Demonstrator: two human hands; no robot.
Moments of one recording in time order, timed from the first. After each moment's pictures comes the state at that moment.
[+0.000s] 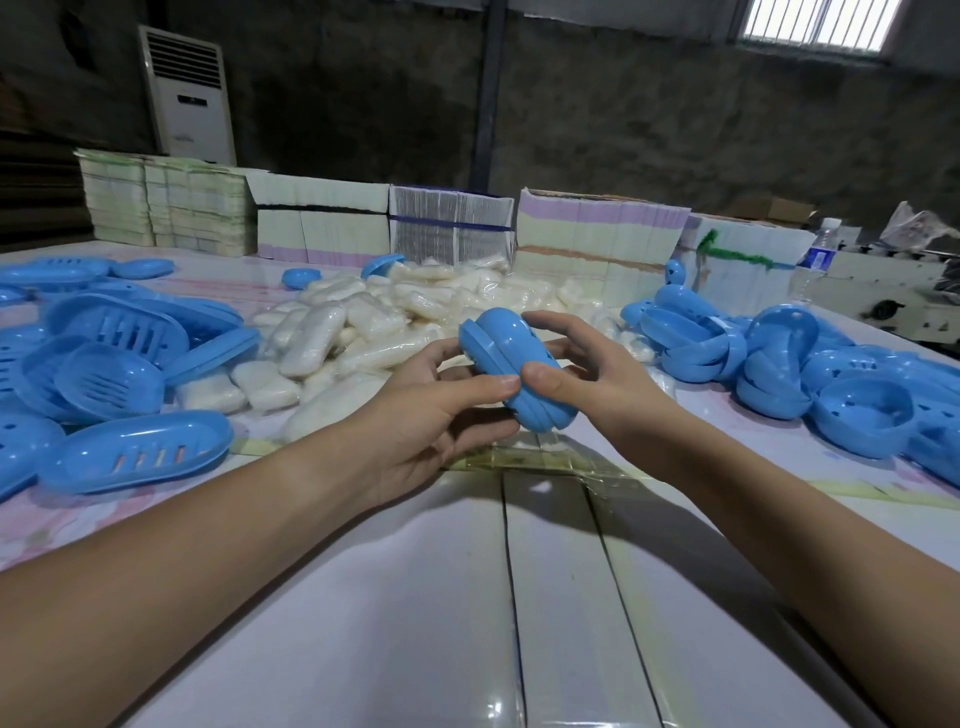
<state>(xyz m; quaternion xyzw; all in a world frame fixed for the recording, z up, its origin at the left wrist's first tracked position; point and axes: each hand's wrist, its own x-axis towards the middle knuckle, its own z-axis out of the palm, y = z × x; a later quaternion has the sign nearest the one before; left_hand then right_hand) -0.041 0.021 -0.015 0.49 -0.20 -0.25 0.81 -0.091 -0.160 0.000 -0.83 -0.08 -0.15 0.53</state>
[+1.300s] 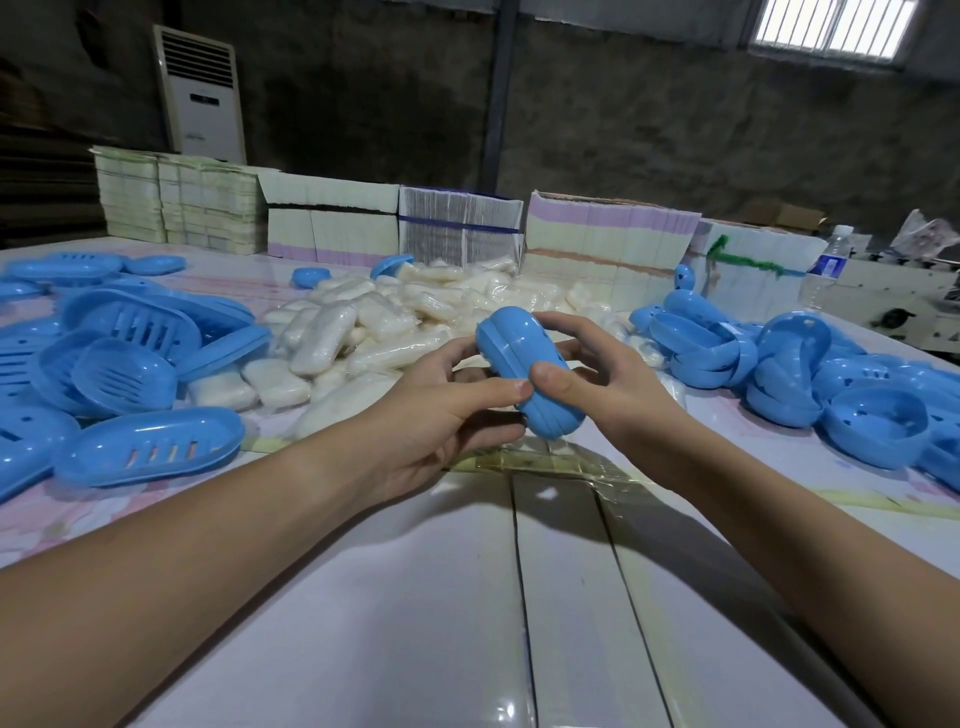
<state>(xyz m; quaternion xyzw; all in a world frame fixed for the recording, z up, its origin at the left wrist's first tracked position) -0.041 0.024 -0.013 0.53 -0.23 -0.24 0.78 -0.095 -0.154 0.002 -0.83 -0.09 -0.16 0.53</state>
